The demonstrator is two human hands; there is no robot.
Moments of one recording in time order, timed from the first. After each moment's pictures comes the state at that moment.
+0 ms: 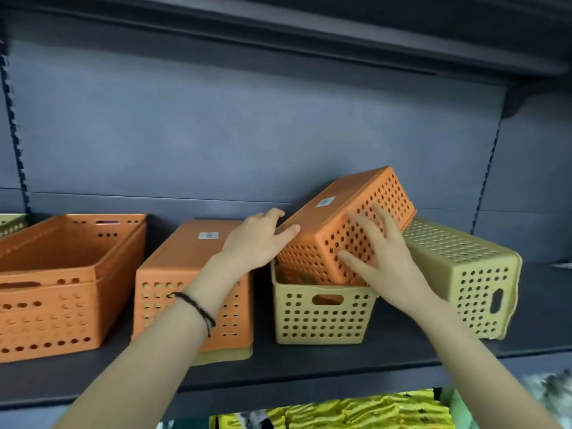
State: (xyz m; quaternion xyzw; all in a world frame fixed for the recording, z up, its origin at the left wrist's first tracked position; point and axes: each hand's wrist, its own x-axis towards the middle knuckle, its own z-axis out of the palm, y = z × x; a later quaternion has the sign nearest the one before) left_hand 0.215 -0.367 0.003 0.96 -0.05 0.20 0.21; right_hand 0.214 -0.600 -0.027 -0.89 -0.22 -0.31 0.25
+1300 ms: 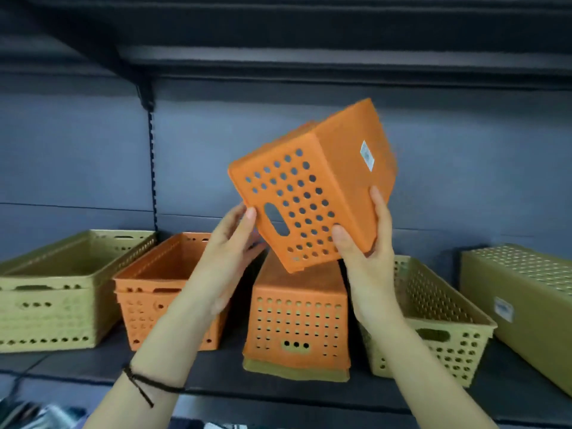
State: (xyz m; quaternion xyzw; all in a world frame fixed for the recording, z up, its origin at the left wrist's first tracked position) left_hand 0.107 -0.231 0.010 0.62 -0.10 0.29 0.72; right_hand 0.157 -0.410 -0.001 -0.51 -0.38 -0.21 0.74
